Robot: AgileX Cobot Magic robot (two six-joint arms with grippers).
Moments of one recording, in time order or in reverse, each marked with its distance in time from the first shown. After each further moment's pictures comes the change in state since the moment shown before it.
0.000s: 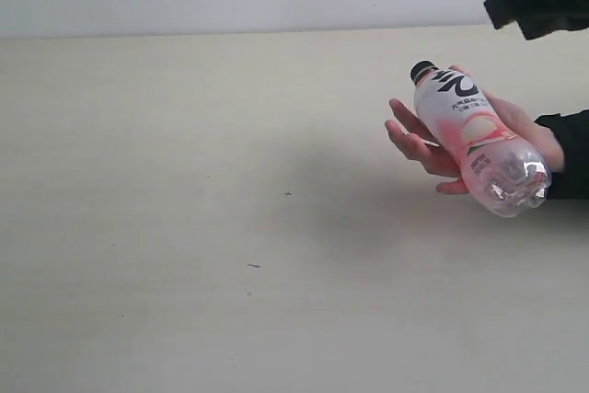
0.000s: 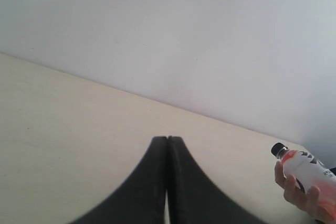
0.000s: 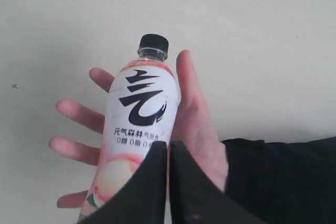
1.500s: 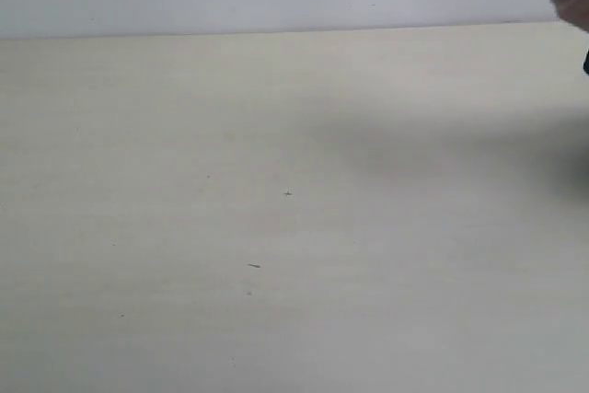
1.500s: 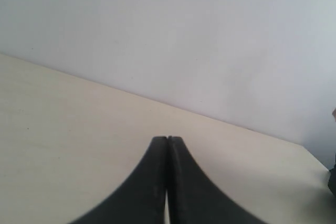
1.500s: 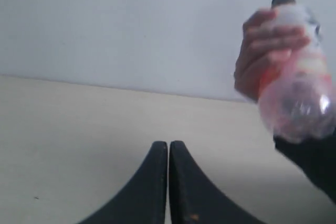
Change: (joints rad) left arm 0.000 0.000 0.000 0.000 -0.002 0.000; right arm -0.061 -0.964 0.827 0.037 -0.656 0.083
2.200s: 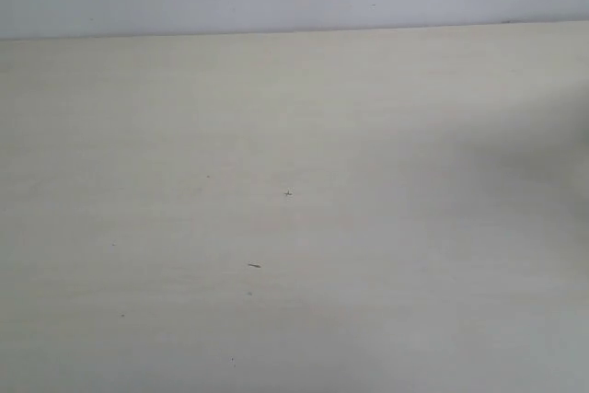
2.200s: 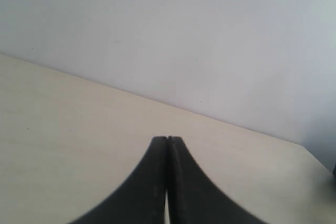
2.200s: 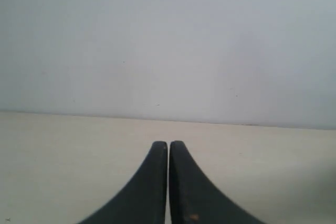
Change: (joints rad) left arm 0.000 0.000 0.000 0.000 0.000 0.000; right arm -0.079 -0.346 0.304 -0.002 -0.154 0.004
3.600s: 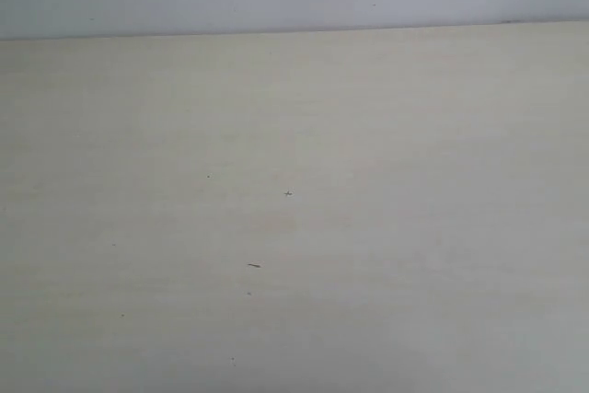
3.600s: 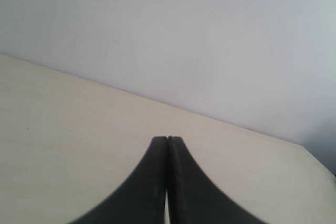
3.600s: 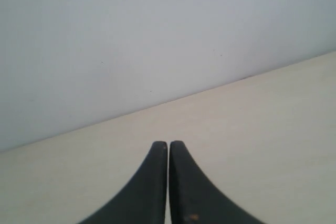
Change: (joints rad) left arm 0.000 0.000 0.000 0.000 0.000 0.000; right arm -0.106 0.000 0.000 0.037 0.076 0.290
